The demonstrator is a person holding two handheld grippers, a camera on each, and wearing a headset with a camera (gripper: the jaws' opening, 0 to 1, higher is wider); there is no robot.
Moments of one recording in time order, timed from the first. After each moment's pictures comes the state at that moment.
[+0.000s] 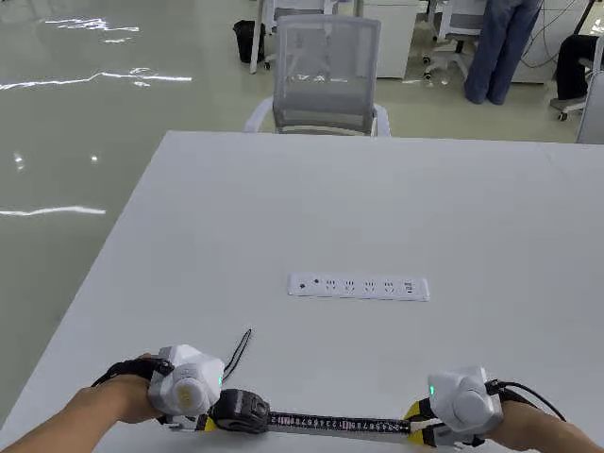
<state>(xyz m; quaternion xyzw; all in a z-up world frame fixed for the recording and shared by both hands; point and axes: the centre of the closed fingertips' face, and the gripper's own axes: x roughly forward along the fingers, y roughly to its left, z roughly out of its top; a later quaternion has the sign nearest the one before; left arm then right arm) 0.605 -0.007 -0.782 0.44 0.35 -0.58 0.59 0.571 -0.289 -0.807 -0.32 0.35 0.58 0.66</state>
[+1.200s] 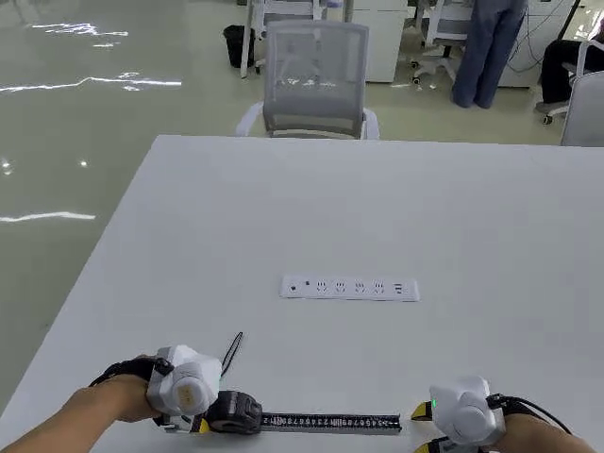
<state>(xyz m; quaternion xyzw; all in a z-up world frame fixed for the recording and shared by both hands) 0.605 -0.009 -0.782 0.45 0.37 -0.57 0.58 0.563 -0.318 -0.808 -0.34 0.37 0.54 0.68</state>
